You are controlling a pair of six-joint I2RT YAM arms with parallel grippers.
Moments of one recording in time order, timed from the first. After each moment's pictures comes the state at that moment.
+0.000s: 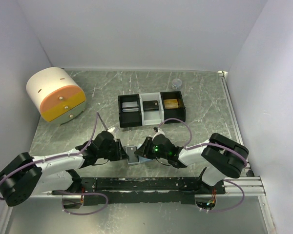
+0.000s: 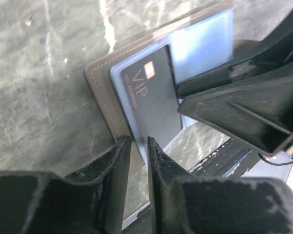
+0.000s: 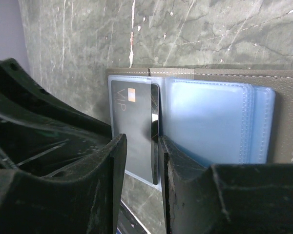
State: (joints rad) left arm -0.81 1.11 0.32 0.05 0.15 -0.87; right arm 0.98 1.54 0.35 0.62 -0.03 1.11
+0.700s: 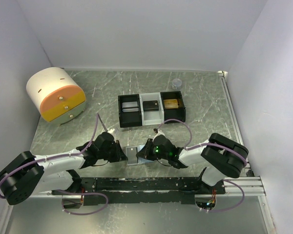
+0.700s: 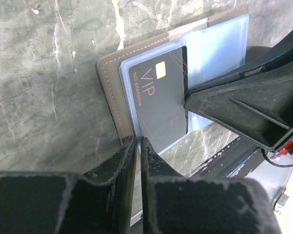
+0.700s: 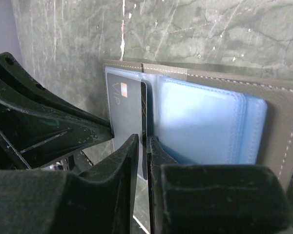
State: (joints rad) left arm -0.81 1.15 0.28 0.08 0.15 -0.91; right arm 0.98 1.54 0.34 0.62 -0.05 1.10
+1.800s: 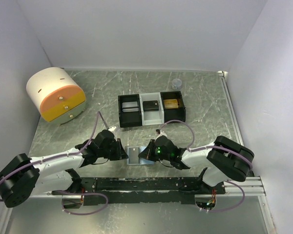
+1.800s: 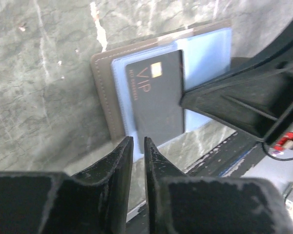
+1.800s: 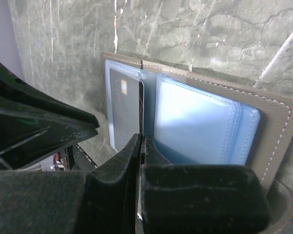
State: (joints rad) left arm -0.82 1.12 0.34 0.00 0.15 -0.84; right arm 0.98 1.46 0.31 0.55 -0.03 1.11
